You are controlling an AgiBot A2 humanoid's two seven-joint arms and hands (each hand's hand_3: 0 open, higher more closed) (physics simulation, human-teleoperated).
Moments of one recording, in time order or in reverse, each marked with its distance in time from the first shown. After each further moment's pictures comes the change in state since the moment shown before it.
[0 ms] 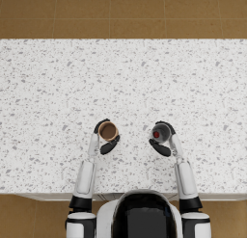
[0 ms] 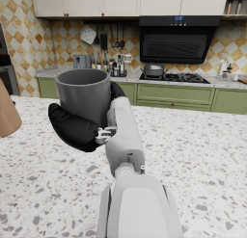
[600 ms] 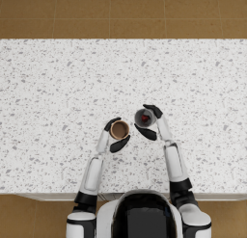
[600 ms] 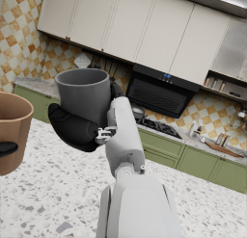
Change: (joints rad) left arm 0.091 0.072 0.083 0.050 0.203 -0.008 0.000; right arm 0.330 -0.151 0.082 -0.160 0.443 0.002 -0.001
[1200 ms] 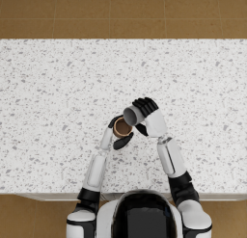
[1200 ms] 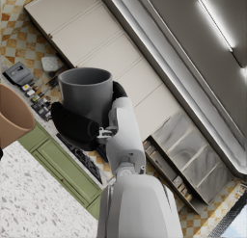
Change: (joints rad) left arm 0.041 0.040 0.016 0.106 0.003 -0.002 0.000; right arm 0.141 0.009 0.130 0.018 0.577 -0.025 -0.002
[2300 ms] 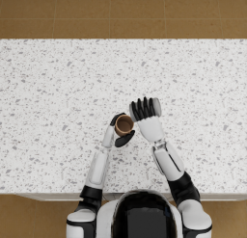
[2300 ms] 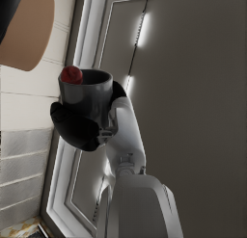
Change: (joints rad) left arm 0.034 0.044 -0.008 0.074 0.000 -0.002 0.001; right arm 0.012 0.014 0.113 0.107 1.058 0.003 0.003
